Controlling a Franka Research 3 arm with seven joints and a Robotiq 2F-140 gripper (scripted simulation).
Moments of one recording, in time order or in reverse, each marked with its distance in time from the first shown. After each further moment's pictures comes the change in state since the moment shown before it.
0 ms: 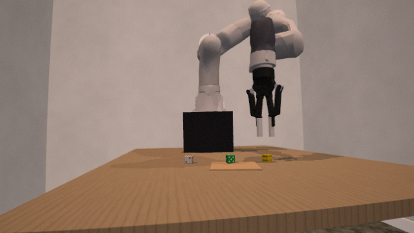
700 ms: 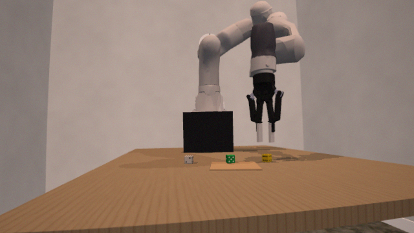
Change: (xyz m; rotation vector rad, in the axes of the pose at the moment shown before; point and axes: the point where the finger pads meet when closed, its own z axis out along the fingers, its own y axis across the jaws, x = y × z) arm 0.002 -0.001 0.019 0.009 0.004 0.007
